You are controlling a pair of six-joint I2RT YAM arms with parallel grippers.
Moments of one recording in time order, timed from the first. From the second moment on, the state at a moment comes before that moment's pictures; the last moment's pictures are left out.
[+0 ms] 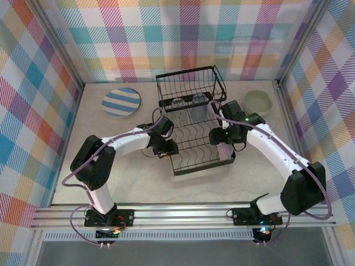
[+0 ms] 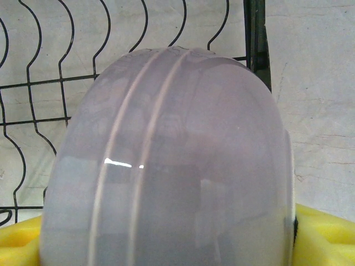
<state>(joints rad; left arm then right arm) -0.63 1.76 1.11 -0.58 0.25 -0.76 0.45 1.38 1.17 -0.94 0.00 0.29</state>
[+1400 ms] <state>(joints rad) -0.63 1.76 1.11 -0.57 0.23 -0.76 0.53 1.28 1.04 -0.78 0.19 0.26</state>
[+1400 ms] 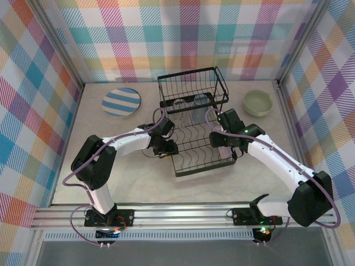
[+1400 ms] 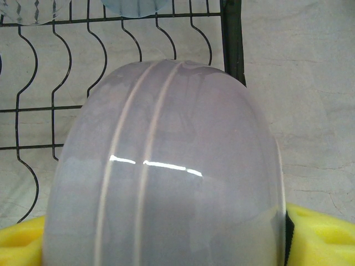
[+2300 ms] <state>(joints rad) -0.64 1.69 1.10 -0.59 0.23 -0.74 0.53 1.24 1.09 -0.74 0.08 0.32</state>
